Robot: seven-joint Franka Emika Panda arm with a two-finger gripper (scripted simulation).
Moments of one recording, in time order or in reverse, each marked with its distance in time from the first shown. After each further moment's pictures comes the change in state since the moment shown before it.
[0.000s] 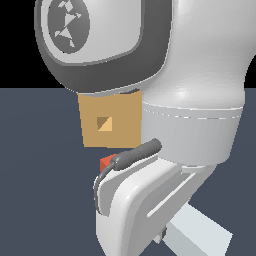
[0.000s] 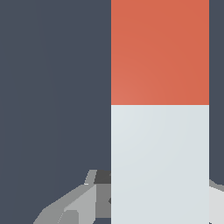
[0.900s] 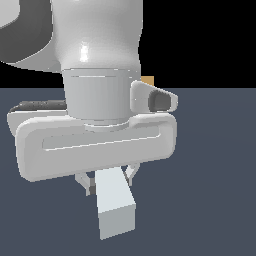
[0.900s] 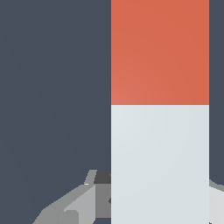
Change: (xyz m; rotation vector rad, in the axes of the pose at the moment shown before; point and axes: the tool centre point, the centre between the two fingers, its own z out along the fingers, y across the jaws) arm 0.080 -0.046 -0.029 -0.001 -0.001 0.404
